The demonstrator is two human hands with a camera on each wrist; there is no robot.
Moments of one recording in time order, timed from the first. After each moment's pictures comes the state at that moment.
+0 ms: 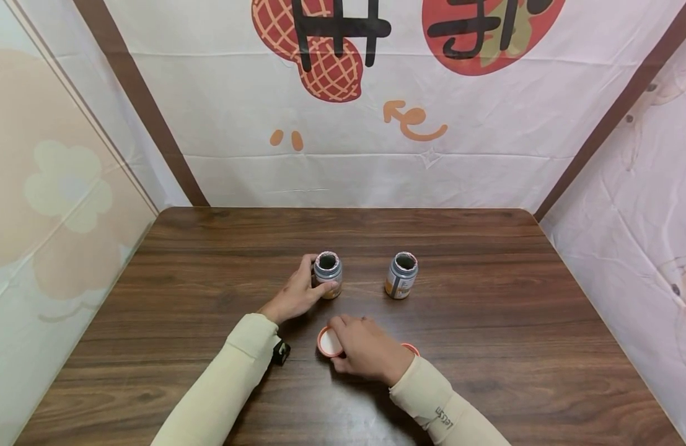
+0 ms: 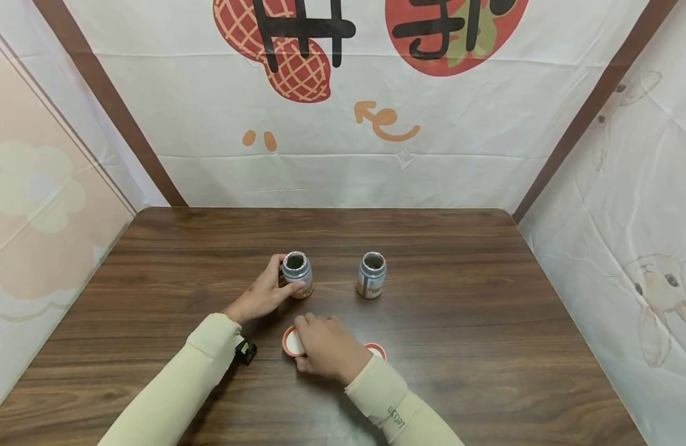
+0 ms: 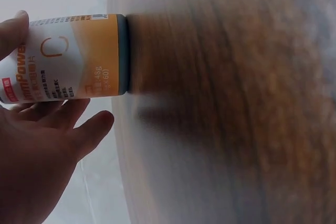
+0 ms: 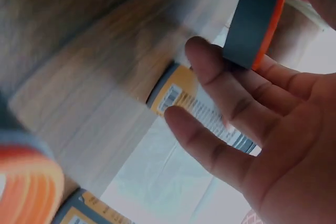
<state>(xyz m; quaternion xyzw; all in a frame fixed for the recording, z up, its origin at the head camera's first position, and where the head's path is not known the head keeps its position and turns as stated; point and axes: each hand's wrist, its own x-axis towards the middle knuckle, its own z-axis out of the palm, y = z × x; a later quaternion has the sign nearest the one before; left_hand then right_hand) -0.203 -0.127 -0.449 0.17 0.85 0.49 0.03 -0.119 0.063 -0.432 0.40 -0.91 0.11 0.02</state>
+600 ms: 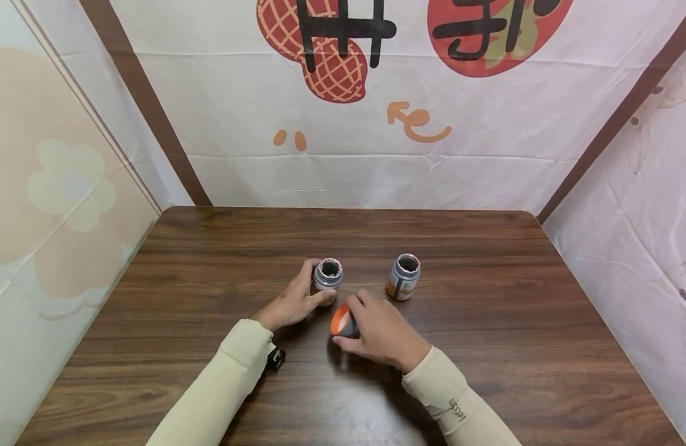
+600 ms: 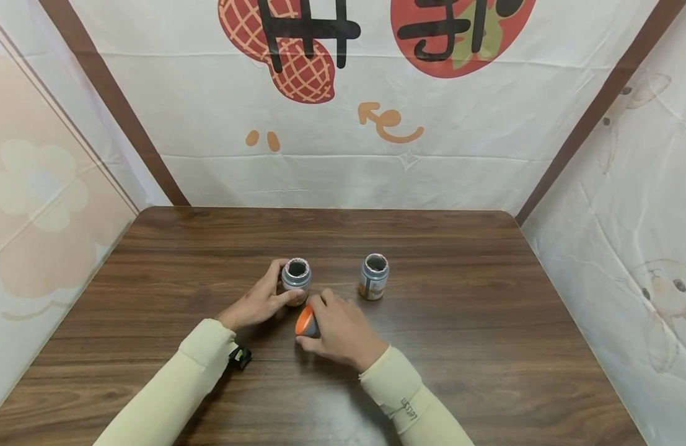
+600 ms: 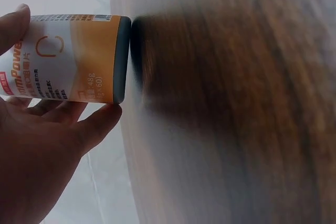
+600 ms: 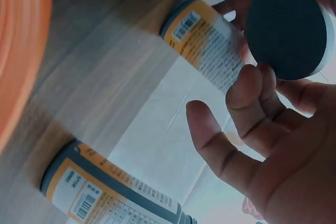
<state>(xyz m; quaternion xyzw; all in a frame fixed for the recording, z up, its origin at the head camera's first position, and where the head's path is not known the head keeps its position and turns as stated) -0.191 -0.137 -0.445 0.20 0.86 0.48 0.05 -0.133 0.080 -0.413 0.35 -0.92 0.16 0.07</state>
